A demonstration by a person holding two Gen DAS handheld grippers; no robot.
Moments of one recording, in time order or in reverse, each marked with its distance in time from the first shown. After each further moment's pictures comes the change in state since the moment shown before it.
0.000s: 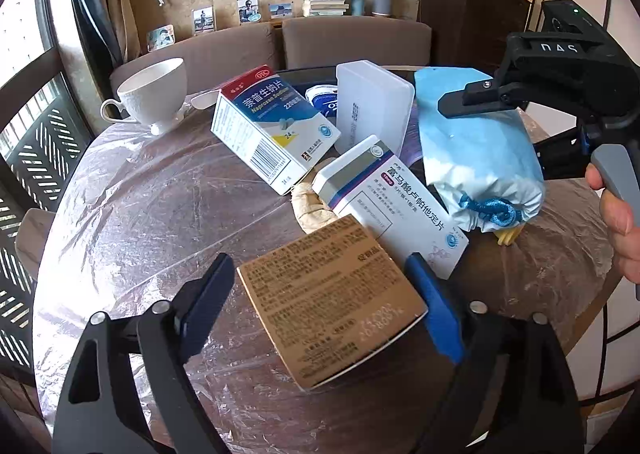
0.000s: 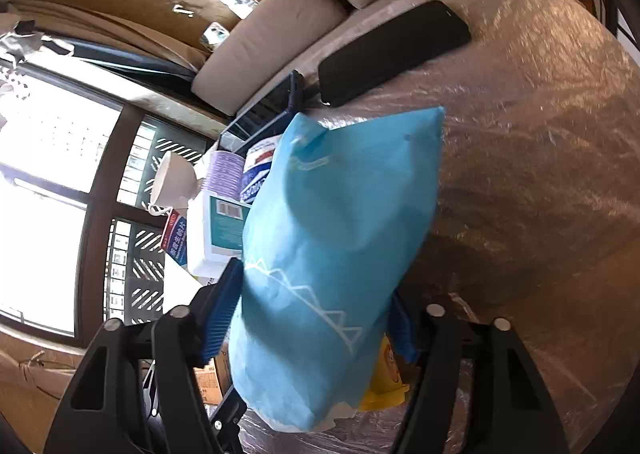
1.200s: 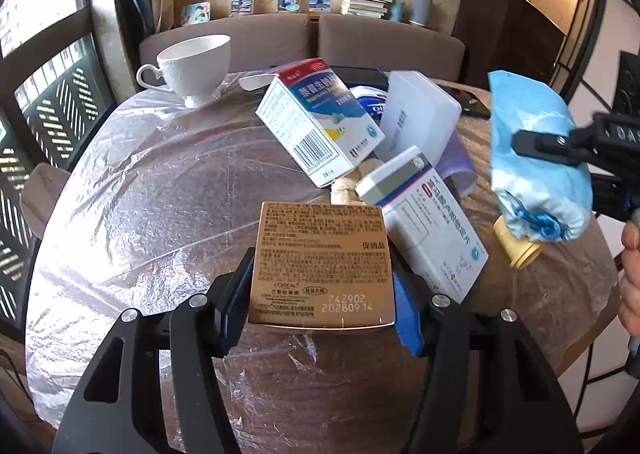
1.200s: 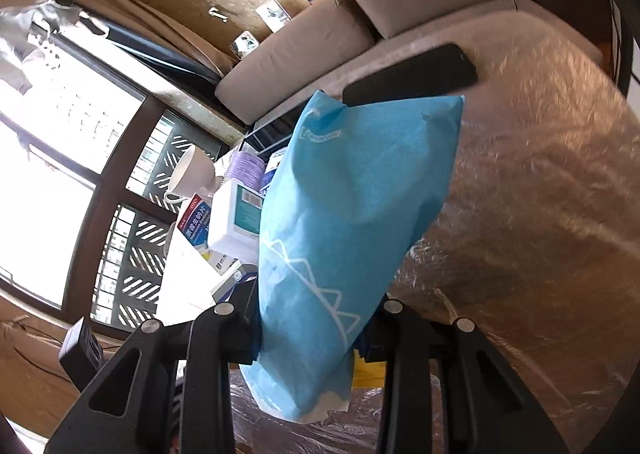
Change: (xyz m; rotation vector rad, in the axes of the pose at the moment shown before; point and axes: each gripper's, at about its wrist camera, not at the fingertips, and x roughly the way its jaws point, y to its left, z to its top) left arm -0.009 0.024 -0.001 -0.161 0.019 0.029; right arm -0.043 -0.001 -0.019 -0.169 -0.083 -0.028
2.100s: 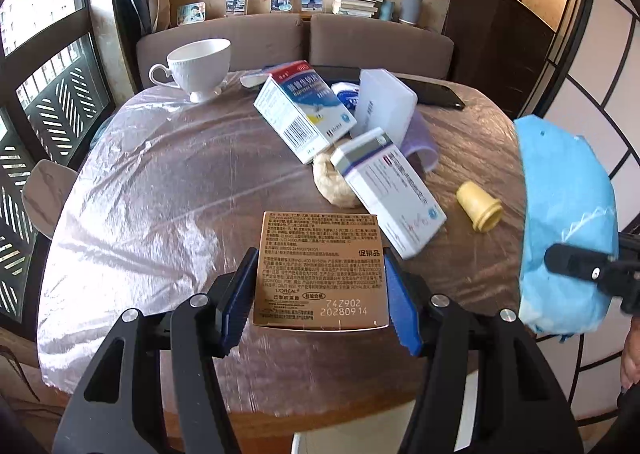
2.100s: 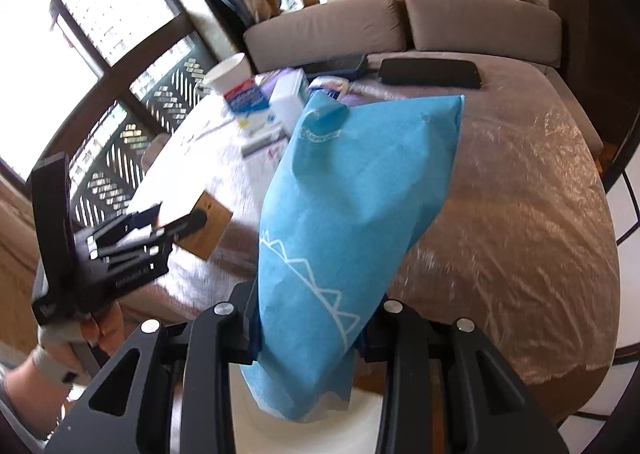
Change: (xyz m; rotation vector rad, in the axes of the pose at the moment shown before) left arm -0.040 -0.009 -0.022 0.023 0.017 -0.029; right arm -0.068 0.030 -0.097 -0.354 0.128 -0.131
